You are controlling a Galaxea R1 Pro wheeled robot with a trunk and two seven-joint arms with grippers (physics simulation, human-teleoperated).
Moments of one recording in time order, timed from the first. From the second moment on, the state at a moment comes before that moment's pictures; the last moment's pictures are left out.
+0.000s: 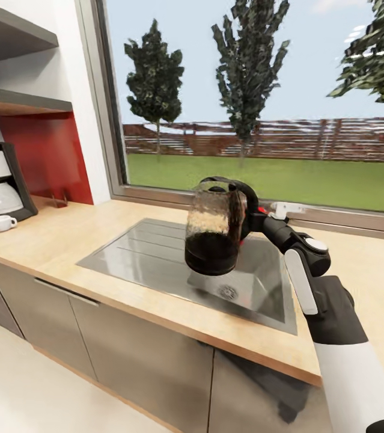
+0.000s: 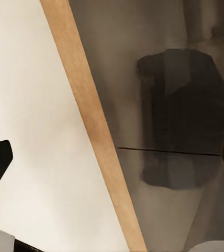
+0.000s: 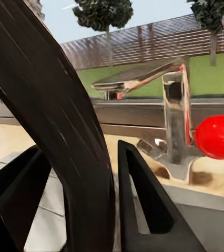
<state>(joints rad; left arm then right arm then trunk) 0.07 0.21 0.35 -0.10 0.79 -0.06 -1.09 -0.78 -0.05 0.09 -1.53 -0.33 0.59 -0.06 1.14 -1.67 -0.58</state>
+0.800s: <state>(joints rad) 0.07 0.21 0.35 -0.10 0.79 -0.06 -1.09 -0.78 -0.05 0.09 -1.53 -0.33 0.59 -0.06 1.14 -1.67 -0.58</state>
